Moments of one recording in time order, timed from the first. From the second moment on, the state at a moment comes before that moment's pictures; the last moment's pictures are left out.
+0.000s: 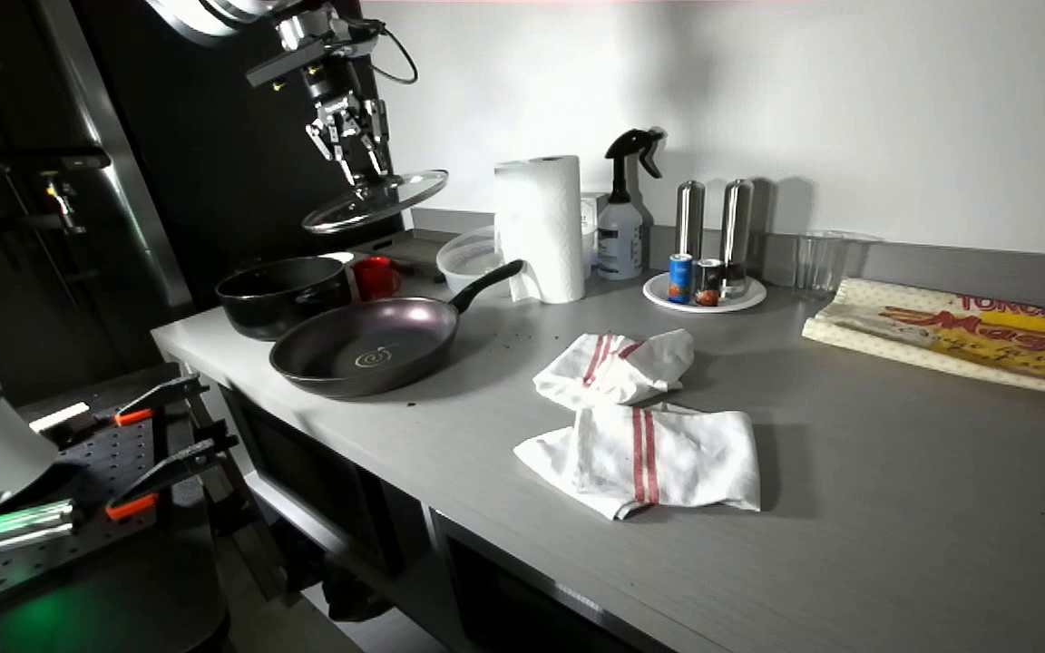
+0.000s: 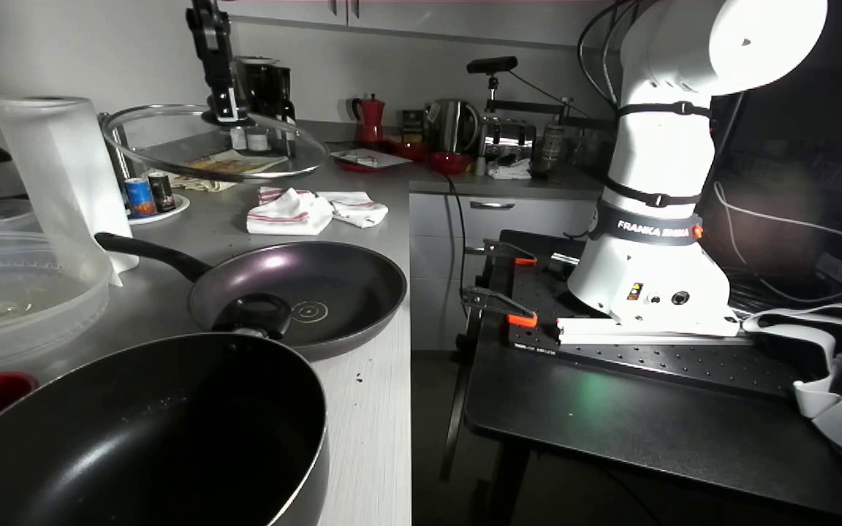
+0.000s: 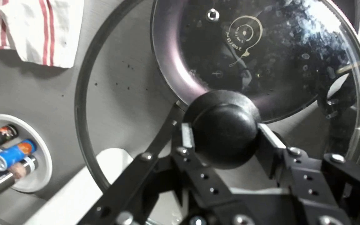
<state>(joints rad) 0.15 0.01 0.15 -2.19 -0.31 2.25 -0.18</state>
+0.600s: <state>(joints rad) 0.00 -0.12 -0.03 -2.31 -0.15 2.34 -0.29</state>
